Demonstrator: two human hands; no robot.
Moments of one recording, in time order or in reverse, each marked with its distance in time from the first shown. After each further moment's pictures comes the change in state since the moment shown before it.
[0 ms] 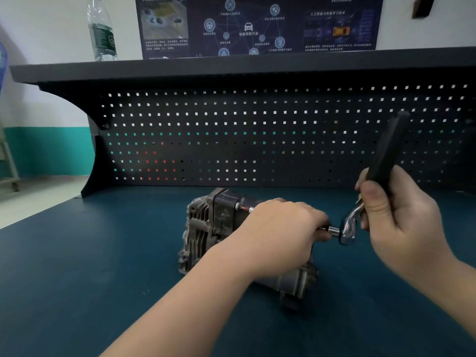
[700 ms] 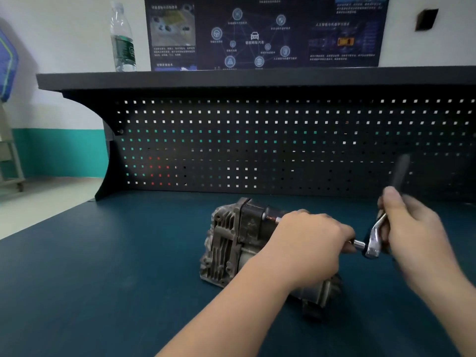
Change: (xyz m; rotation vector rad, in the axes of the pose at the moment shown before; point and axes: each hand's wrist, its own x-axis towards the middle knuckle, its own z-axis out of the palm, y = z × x) left_hand -0.005 0.004 -0.009 0.018 0.117 0.039; right_hand 0.002 -0.004 0.018 0.194 0.210 0.705
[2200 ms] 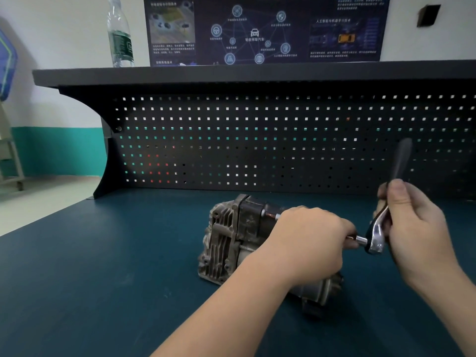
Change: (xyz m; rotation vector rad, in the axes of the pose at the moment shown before) left_hand 0.001 0.002 -0.001 -0.056 -0.037 -0.049; right_hand 0.008 0.006 0.004 0.039 -0.024 -0.151
